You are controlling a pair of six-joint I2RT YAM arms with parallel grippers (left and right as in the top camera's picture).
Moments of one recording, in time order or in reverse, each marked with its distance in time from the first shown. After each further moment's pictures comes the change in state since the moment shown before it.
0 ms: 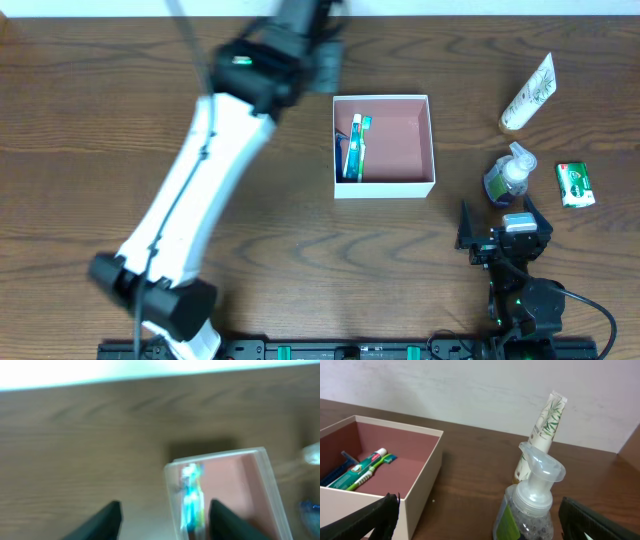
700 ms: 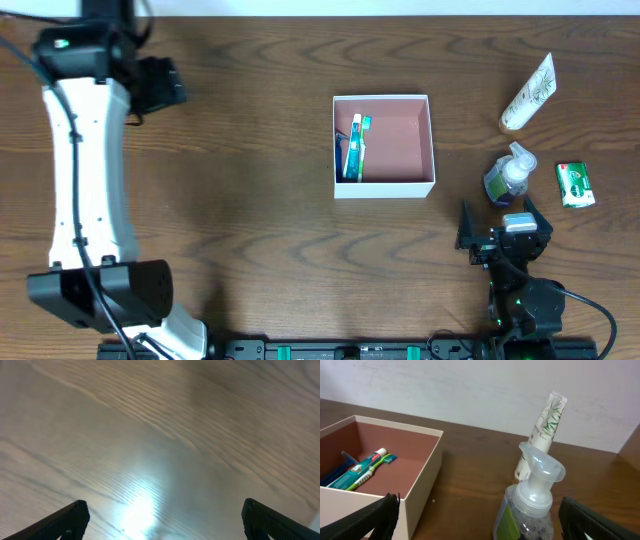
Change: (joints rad) left arm 0.564 -0.011 -0.031 -0.288 -0.057 -0.019; right arm 0.000 0.000 0.000 0.000 0.000 0.000
